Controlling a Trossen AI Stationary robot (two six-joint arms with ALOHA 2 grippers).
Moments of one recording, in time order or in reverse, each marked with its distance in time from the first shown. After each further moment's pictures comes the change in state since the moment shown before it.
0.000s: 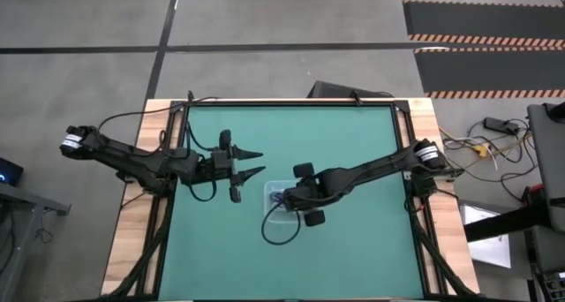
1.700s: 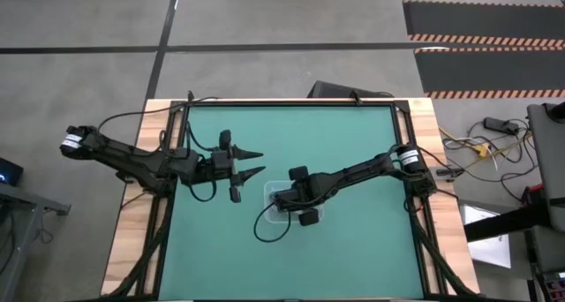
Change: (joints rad) left arm 0.000 0.000 0.000 0.000 0.000 0.002; right arm -0.036 0.162 0.000 0.053 -0.002 -0.001
